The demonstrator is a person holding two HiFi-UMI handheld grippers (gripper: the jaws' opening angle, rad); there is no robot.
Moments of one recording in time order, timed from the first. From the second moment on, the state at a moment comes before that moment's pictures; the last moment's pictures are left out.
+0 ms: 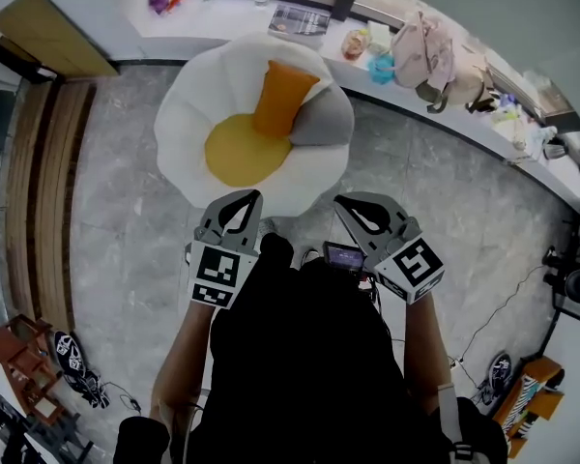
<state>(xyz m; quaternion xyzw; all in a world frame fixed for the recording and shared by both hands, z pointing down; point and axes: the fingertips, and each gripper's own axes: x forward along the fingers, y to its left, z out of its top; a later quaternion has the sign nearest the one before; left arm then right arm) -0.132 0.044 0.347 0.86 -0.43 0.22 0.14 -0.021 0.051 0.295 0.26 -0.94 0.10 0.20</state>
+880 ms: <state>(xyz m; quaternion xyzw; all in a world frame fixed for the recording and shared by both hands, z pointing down) 0.020 0.208 0.332 0.87 -0.42 0.22 0.14 0.126 0.204 0.285 0.25 -0.95 0.16 0.10</state>
